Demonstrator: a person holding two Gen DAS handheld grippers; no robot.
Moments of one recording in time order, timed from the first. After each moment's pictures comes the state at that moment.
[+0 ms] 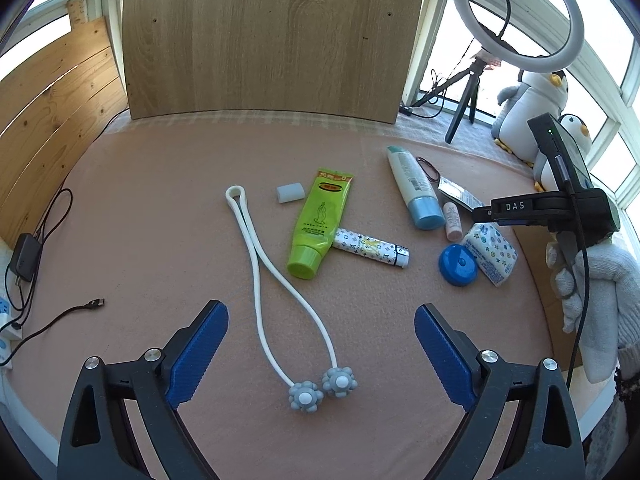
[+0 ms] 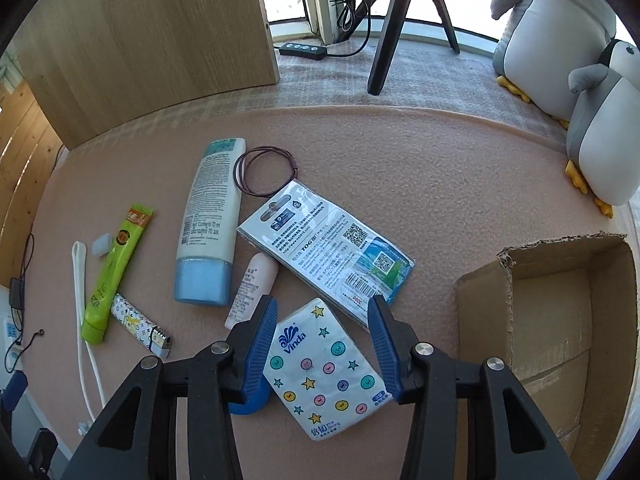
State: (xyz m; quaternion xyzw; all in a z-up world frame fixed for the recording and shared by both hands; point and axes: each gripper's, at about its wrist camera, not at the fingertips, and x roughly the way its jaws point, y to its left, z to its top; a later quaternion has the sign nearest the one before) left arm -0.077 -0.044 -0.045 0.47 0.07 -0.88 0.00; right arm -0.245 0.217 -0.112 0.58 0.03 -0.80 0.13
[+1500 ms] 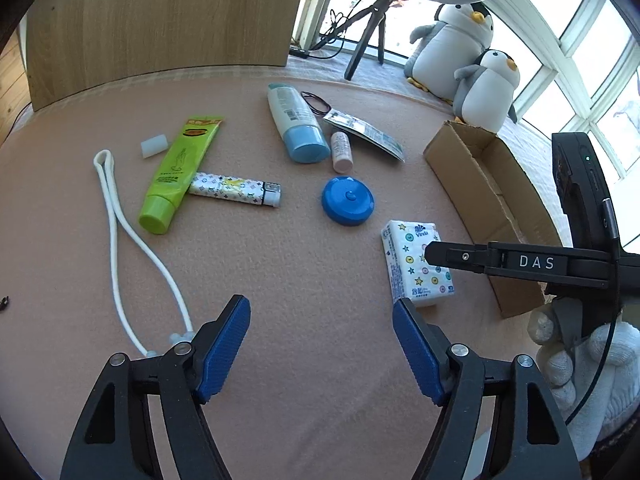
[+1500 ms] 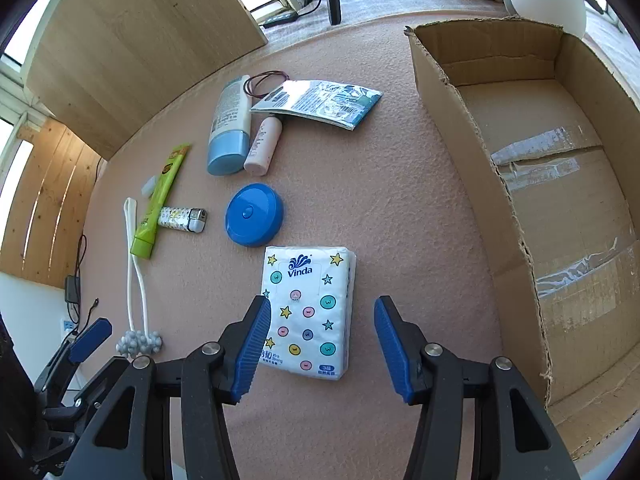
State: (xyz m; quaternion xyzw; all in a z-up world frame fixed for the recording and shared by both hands) left arm -0.079 0.039 -0.084 0.52 0.08 -0.83 -0.16; right arm -0.125 0.274 -0.118 0.61 -0.12 -0.77 0.15
